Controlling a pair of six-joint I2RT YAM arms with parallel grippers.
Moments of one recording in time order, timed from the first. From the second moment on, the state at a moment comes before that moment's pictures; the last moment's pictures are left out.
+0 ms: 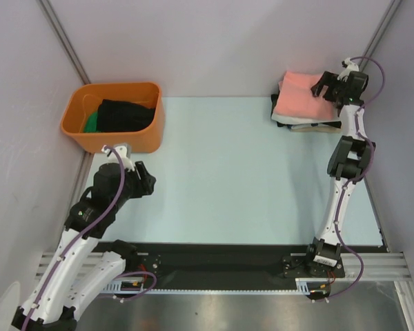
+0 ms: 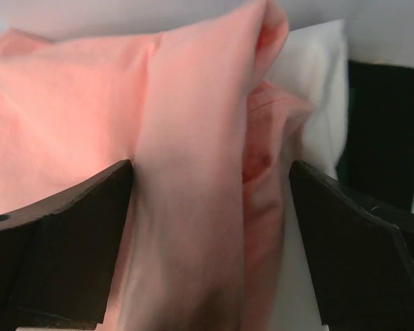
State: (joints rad) left arm -0.39 0.65 0.84 -0.74 -0.15 -0.41; right arm -0.29 2.61 2.42 -0.17 -0.42 0.15
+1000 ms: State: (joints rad) left arm -0.39 0.55 0.83 -0.72 -0.13 -0.40; right arm -0.23 1.69 1.57 -0.01 -0.34 0.50
